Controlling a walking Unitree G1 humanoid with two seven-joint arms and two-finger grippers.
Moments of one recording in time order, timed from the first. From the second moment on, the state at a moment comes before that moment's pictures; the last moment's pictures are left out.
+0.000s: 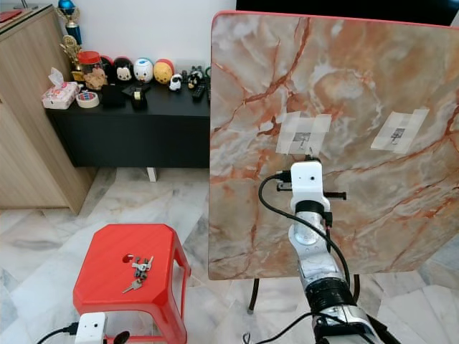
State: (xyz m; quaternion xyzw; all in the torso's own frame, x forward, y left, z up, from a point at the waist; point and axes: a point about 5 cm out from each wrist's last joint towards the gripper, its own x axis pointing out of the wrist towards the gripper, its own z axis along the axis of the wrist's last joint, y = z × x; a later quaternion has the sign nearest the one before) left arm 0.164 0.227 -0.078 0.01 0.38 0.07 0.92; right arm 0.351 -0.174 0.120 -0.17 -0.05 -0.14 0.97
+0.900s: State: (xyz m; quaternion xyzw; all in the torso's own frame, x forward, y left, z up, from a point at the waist) left arm 0.164 0.227 -0.078 0.01 0.38 0.07 0.92; right arm 0.359 -0.173 0.121 -0.20 -0.03 -0.16 0.97
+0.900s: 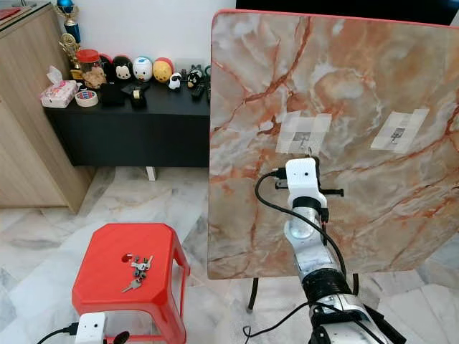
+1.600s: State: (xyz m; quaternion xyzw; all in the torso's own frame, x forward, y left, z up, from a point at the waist) left arm 0.163 0.227 -0.078 0.01 0.38 0.07 0.92; right arm 0.365 -0.177 0.124 -0.23 -0.02 -0.16 0.96
